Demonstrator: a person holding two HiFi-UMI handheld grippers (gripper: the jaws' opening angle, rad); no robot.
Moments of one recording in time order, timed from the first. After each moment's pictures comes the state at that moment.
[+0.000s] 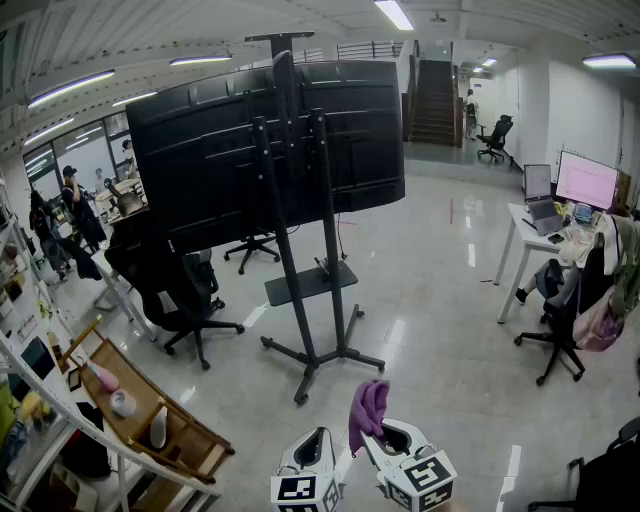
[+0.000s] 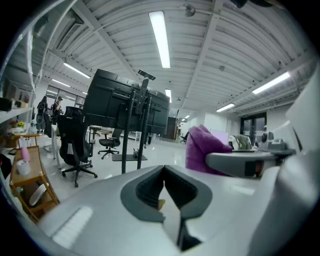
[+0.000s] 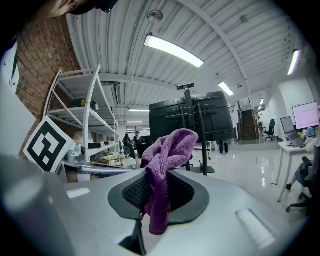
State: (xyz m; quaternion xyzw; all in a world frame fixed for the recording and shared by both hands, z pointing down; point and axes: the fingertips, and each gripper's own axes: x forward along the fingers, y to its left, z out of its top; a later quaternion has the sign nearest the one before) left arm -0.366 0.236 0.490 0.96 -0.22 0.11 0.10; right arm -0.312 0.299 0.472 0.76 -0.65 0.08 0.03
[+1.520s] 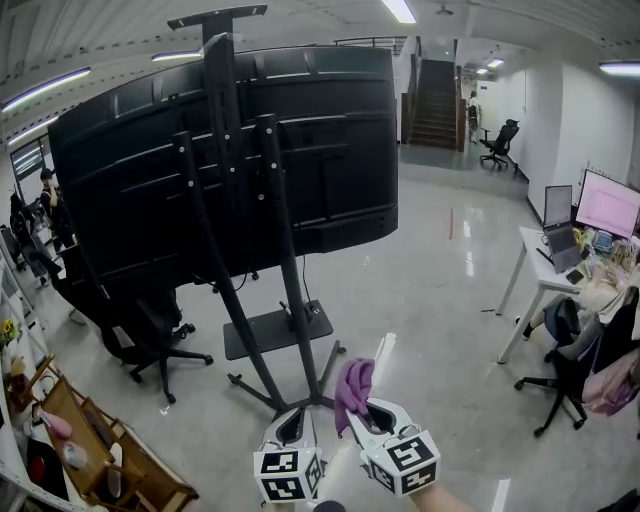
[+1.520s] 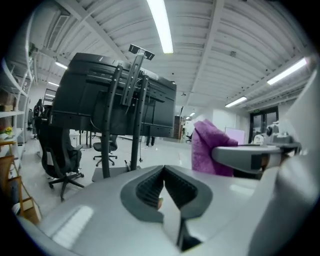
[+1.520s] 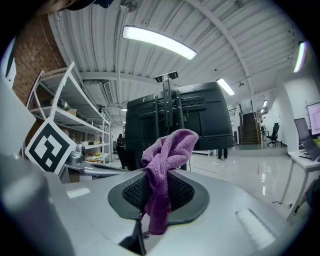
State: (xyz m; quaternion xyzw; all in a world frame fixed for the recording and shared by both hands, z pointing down) left arm -0.027 0.048 0.488 0.96 -0.25 0.12 0.09; right arm 0.031 0.119 0.455 0.76 -0.65 0.07 0.03
